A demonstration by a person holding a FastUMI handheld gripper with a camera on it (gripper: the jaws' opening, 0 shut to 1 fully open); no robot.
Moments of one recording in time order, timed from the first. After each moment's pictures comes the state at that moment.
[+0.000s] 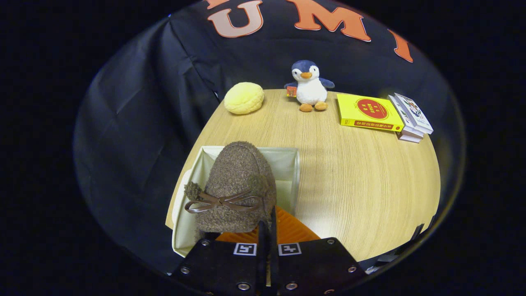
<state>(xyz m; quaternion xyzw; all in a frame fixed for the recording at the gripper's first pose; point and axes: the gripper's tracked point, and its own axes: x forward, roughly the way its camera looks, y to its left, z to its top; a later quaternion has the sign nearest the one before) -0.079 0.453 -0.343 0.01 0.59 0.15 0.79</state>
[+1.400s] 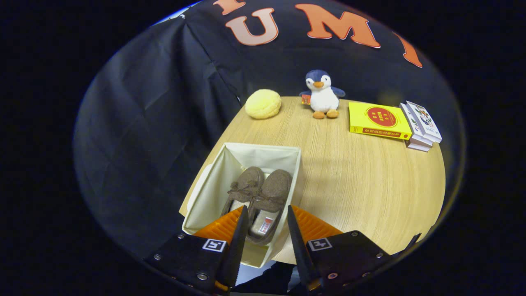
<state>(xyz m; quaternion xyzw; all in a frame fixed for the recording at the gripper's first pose) -0.085 0.416 -0.272 0.05 0.54 0.24 0.80</state>
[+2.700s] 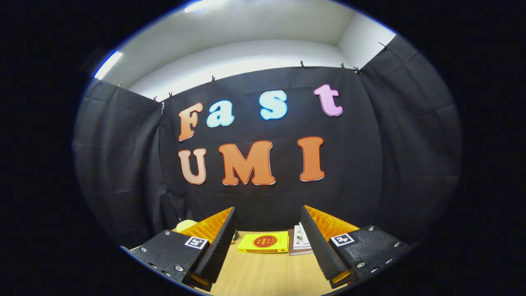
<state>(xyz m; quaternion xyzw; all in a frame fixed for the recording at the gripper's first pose) 0.022 0.040 -0.025 0.06 0.07 0.06 0.99</state>
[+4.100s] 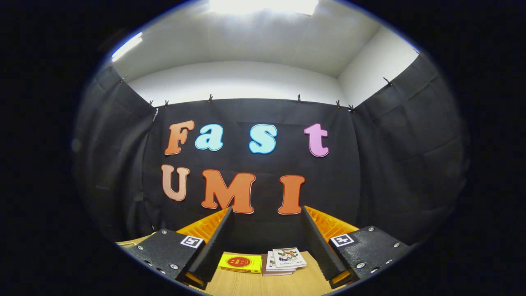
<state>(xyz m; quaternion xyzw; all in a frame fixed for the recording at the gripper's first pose) 0.027 0.023 0.056 -0.01 -0.01 -0.01 1.00</state>
